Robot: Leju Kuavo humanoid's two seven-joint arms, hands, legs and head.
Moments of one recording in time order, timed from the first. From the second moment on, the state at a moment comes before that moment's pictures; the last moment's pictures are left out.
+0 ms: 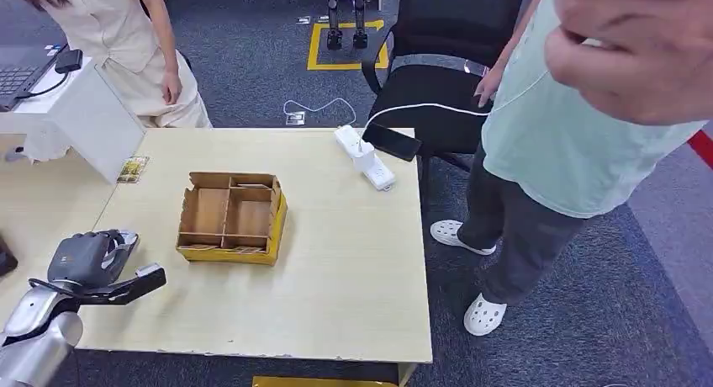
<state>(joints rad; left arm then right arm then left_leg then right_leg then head) -0.26 0.52 -0.09 -0.85 -0.89 0.30 -0.32 -0.04 0.11 -0.35 -0.20 0.91 -0.25 -0.07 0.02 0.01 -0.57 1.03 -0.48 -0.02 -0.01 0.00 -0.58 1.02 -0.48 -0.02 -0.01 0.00</state>
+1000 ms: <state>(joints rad) -0.26 0.52 -0.09 -0.85 -0.89 0.30 -0.32 -0.04 0.11 -0.35 -0.20 0.91 -0.25 -0.07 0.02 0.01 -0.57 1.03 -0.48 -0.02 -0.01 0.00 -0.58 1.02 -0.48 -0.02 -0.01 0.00</state>
